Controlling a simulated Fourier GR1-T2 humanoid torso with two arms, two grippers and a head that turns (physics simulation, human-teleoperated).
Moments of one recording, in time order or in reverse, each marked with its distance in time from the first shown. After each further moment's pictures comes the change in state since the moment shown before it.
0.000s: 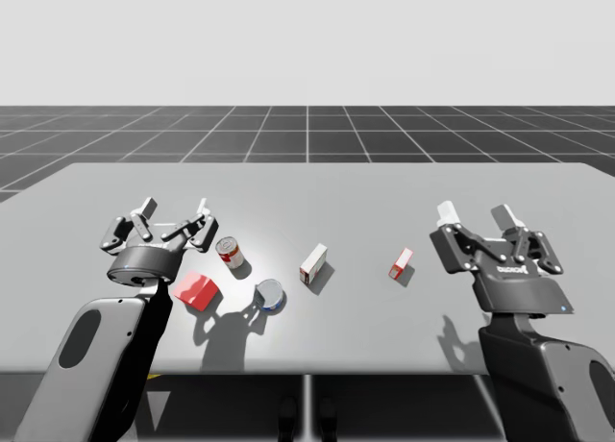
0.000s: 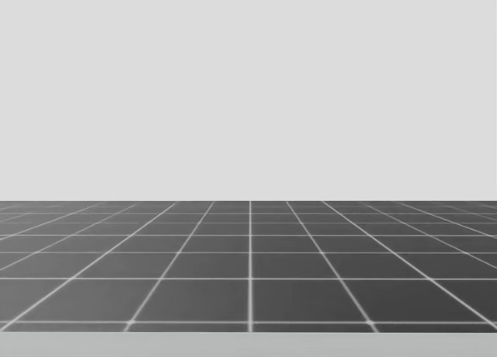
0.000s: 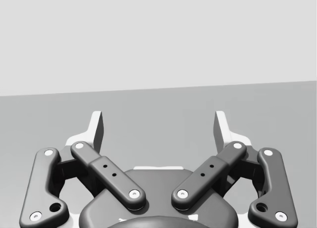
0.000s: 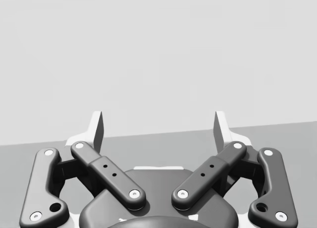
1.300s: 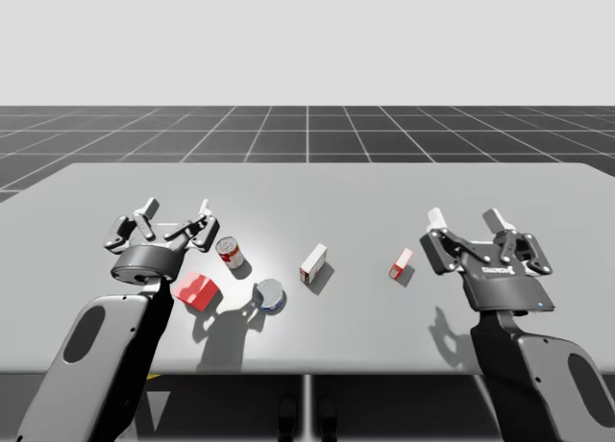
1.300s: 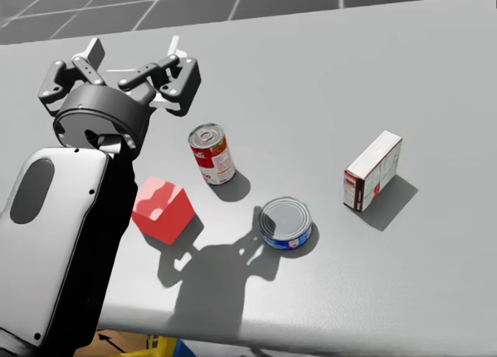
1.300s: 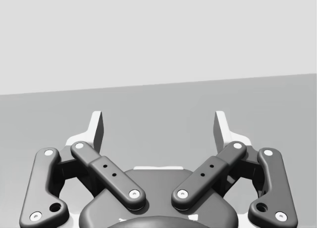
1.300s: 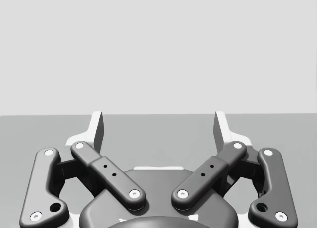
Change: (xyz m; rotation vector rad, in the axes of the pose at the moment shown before) left arm -0.004 0.001 -0.004 -0.005 0.013 -0.020; right arm -0.013 0.001 -0.002 -0.018 0.056 0.097
